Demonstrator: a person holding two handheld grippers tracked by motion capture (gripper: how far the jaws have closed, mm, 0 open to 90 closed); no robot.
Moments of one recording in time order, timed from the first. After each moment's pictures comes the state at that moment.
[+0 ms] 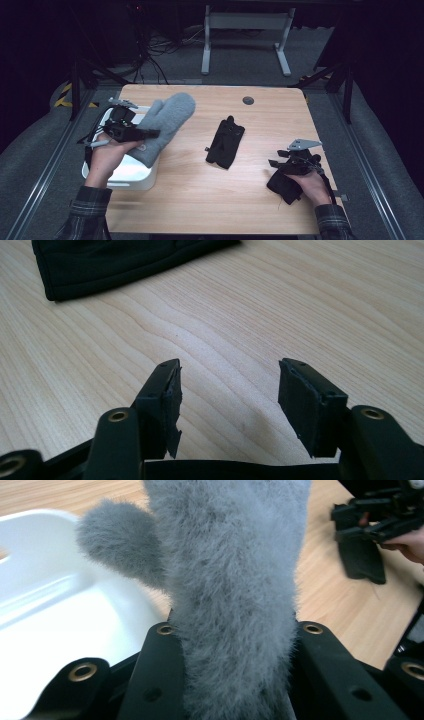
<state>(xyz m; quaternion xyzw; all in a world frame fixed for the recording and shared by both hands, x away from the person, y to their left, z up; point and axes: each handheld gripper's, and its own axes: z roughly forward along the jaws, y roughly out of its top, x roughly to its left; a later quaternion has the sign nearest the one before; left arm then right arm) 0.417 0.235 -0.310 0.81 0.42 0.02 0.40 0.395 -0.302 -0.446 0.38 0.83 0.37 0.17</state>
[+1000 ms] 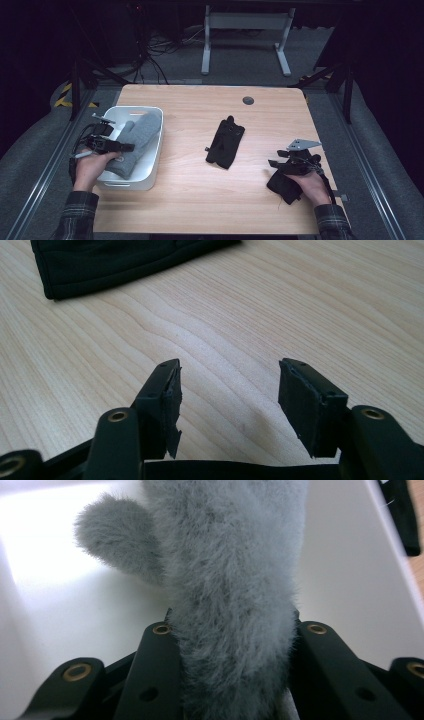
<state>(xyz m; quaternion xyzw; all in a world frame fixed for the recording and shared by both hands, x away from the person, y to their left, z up) 0.444 0.303 -0.405 0.78 0.55 -0.03 0.31 0.395 -0.301 -0.446 0.38 0.83 0.37 0.17</state>
